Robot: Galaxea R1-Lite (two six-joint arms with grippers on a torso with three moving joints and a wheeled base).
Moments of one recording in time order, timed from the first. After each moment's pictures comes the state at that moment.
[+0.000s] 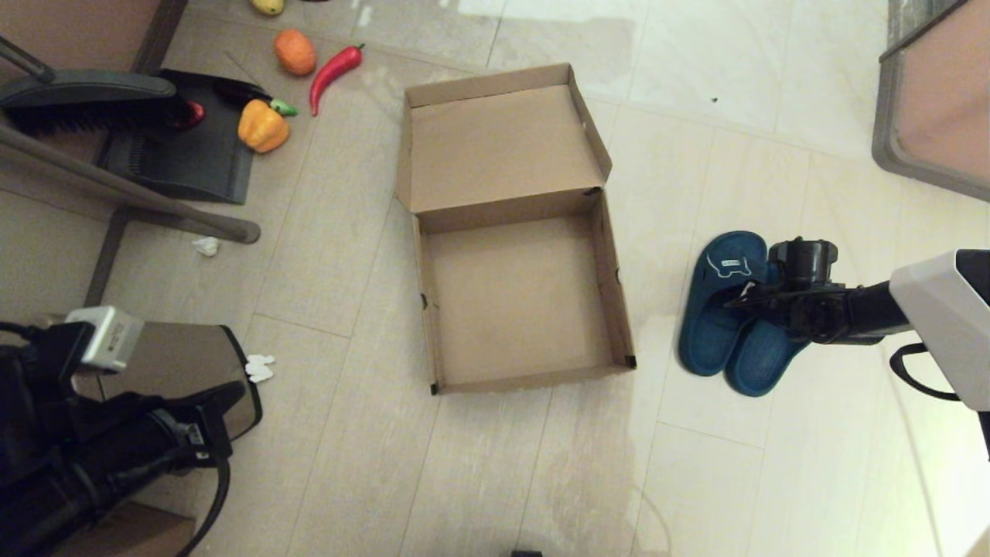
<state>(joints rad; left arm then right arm) -0.17 1.26 -0.34 -0.64 0.10 -0.08 -0.13 2.44 -1.68 -0.36 -0.26 0.44</state>
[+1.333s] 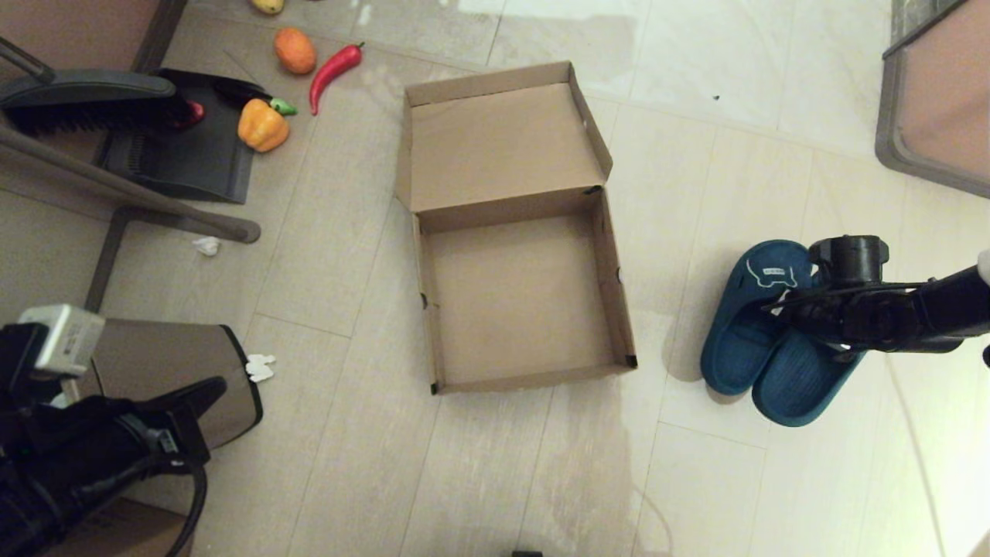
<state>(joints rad) -0.17 1.17 -0.33 -0.62 0.10 -0.07 -0.14 2.13 -1.30 -0.33 -0.27 0.52</state>
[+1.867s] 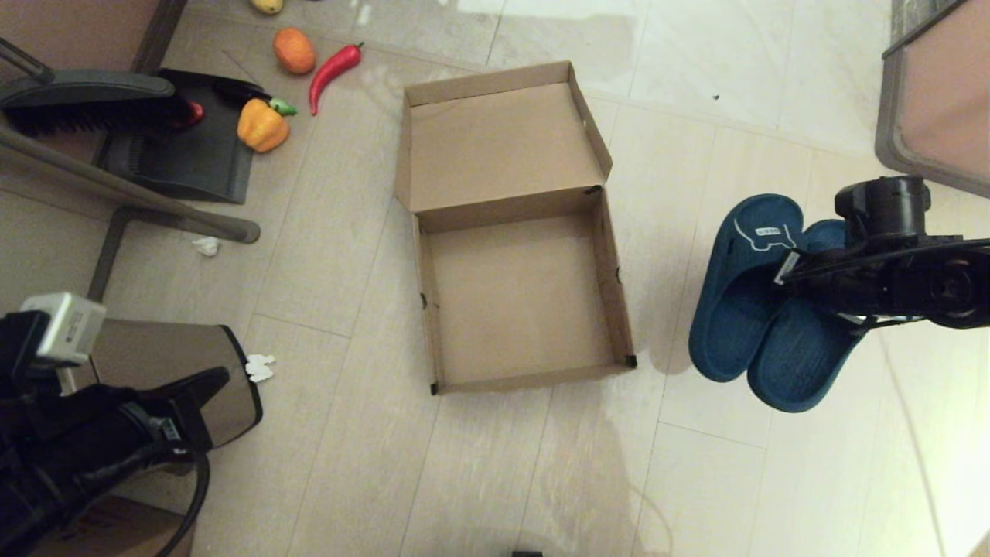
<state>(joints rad) -0.17 1.19 -0.36 -0.62 0.10 -0.08 0.03 1.84 -1.23 -0.17 -0.23 0.51</state>
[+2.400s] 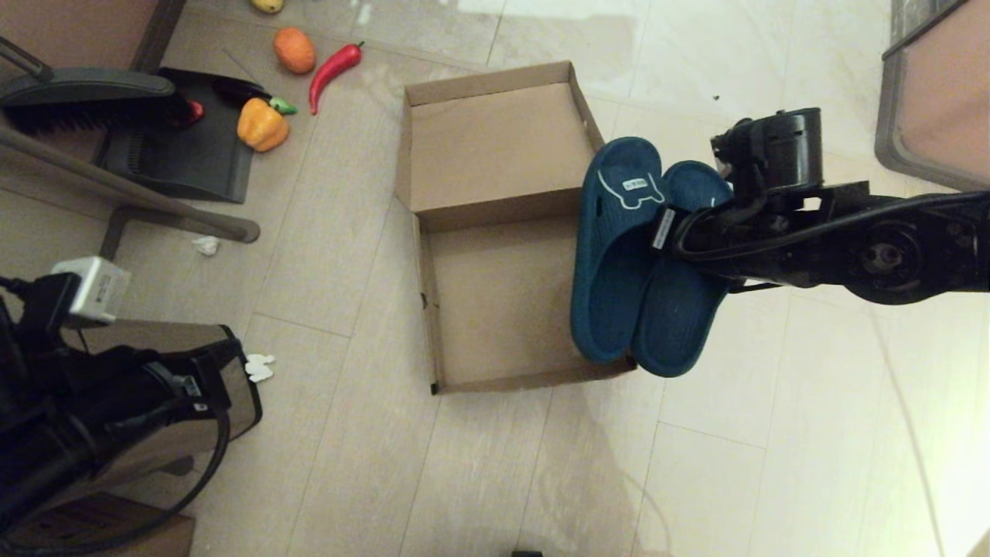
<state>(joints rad) -0.17 1.28 -0.46 -0.63 0.10 -0.08 0.42 1.85 -1.45 -0.10 -0.25 0.50</state>
